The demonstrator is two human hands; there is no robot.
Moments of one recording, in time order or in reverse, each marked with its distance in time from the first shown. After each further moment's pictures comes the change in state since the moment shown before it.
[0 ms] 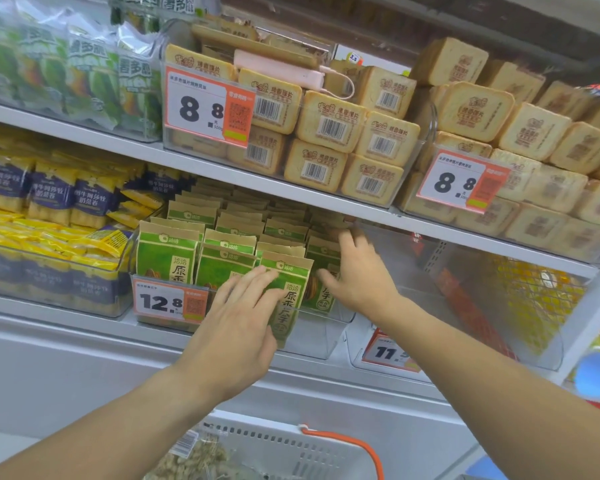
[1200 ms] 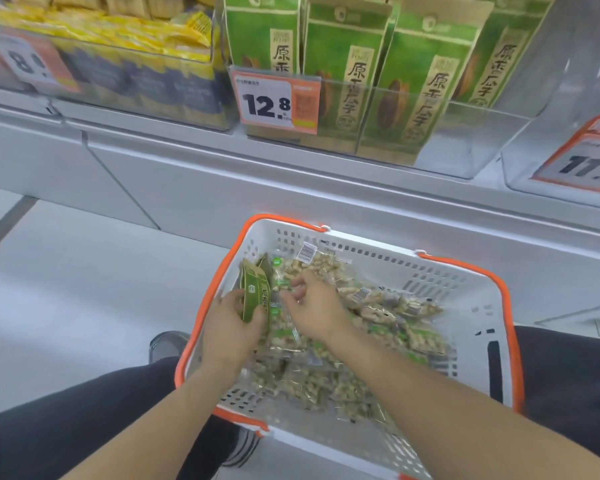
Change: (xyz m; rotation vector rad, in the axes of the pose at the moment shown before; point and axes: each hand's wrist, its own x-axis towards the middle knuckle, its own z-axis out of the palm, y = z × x) left_hand -0.273 -0.049 0.074 -0.267 -0.184 -1.142; right_hand -0.230 -0.171 0.211 0.708 -0.729 0.279
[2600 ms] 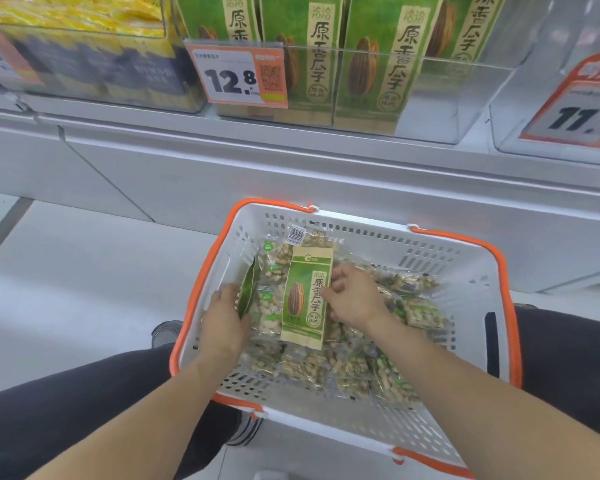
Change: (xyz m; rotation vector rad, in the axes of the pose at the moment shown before) left_hand 0.001 -0.020 0.021 0.190 -0.069 -0.081; right_hand -0.017 0.051 -0.037 0.319 -0.013 0.247
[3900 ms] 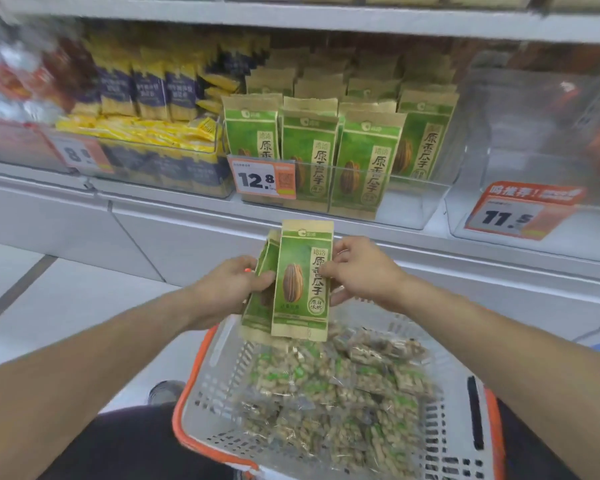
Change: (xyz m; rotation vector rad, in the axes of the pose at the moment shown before) left_hand -0.005 0.148 -0.155 -0.640 -0.523 0.081; right_hand -0.052 -0.150 -0.089 0.103 -0.126 -0.247
